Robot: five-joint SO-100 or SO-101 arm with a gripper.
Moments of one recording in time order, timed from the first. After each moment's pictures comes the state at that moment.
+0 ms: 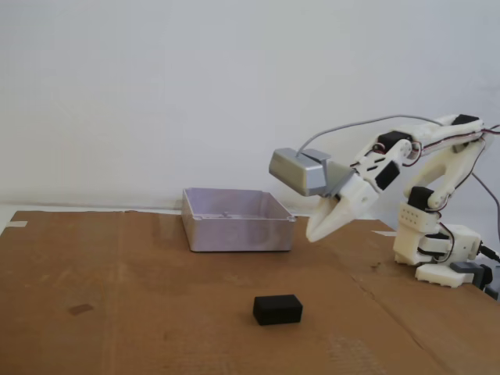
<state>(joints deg) -10.1 125.1 142.3 27.6 5.5</state>
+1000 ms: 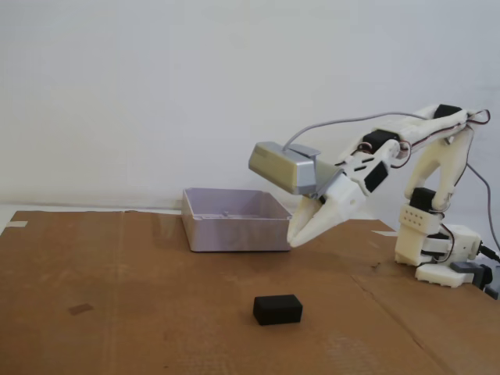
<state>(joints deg) -17.7 102.7 123.0 20.3 5.5</state>
